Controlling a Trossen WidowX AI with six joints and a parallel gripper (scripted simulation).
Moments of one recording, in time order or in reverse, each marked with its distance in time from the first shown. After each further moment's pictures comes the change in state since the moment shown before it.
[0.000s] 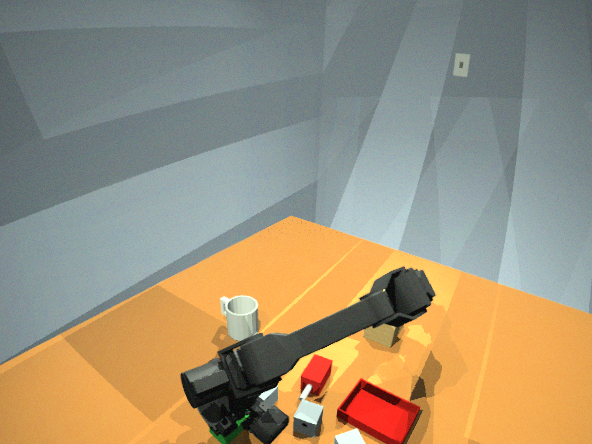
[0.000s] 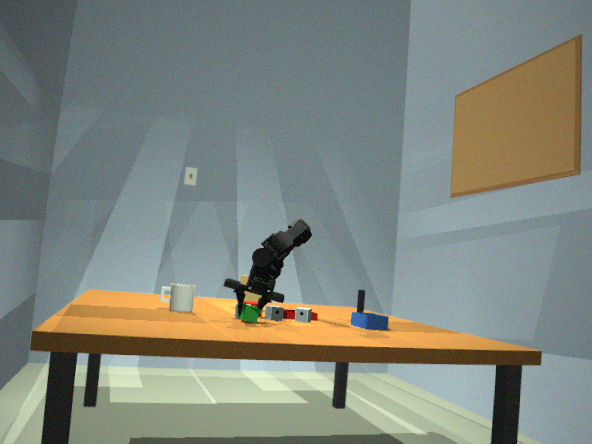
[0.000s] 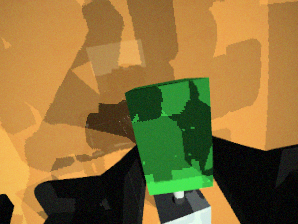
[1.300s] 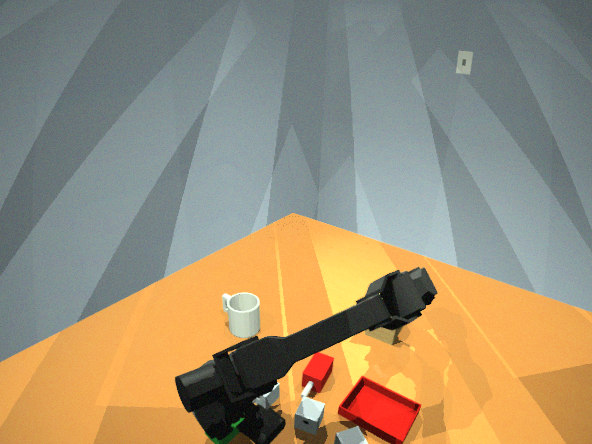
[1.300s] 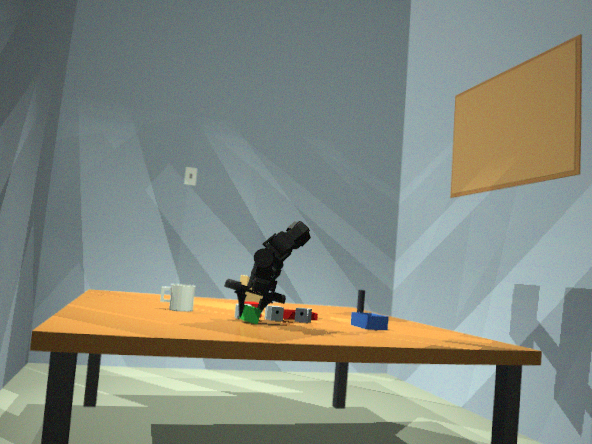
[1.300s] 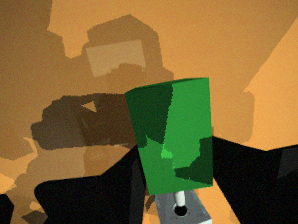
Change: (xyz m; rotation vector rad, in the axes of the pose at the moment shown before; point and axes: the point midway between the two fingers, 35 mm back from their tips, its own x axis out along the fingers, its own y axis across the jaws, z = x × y) arm 0.001 0.001 0.015 -0.001 0.000 -0.001
